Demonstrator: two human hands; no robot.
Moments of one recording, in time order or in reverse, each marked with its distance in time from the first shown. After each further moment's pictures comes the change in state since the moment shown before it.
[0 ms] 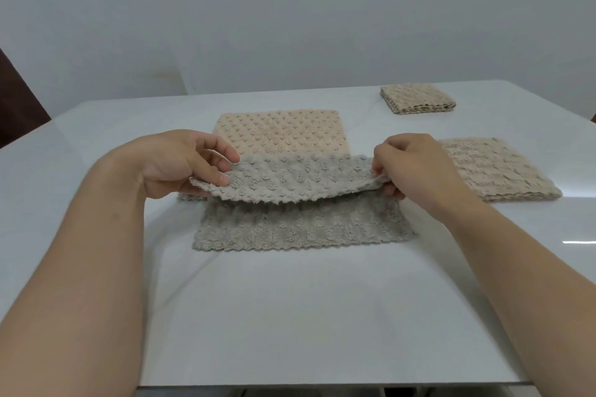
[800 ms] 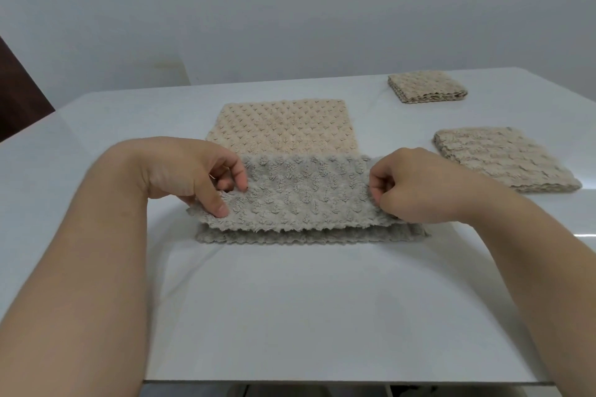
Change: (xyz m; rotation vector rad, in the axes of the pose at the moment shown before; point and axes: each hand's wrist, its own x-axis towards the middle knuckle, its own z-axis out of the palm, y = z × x) left_hand -0.005 -0.008 0.004 0.409 -0.269 -0.045; right_hand -0.020 -0.015 -0.008 -0.555 -0.439 -0.165
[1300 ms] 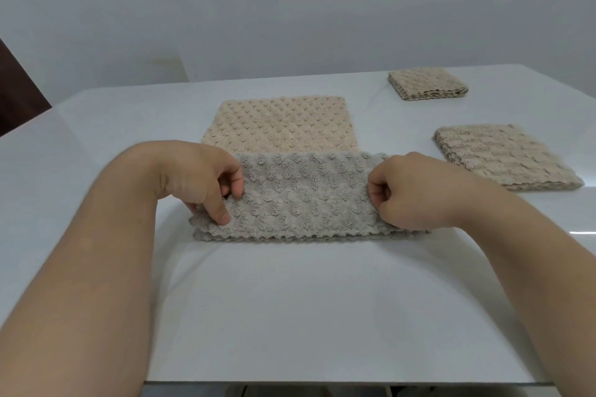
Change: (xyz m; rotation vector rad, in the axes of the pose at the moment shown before) left_hand 0.004 0.012 0.014 0.180 0.091 -0.119; right_hand -0.001 -0.002 0.006 -0.191 -0.032 0.012
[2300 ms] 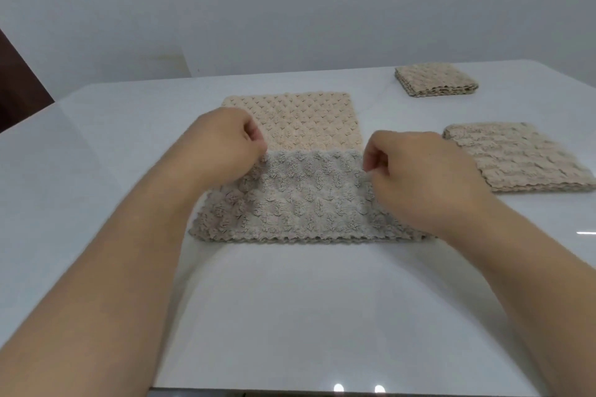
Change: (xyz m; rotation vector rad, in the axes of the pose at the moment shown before) left_hand 0.004 0.040 0.020 -0.006 0.685 0.094; right_hand 0.003 -0.015 0.010 -0.016 0.398 0.046
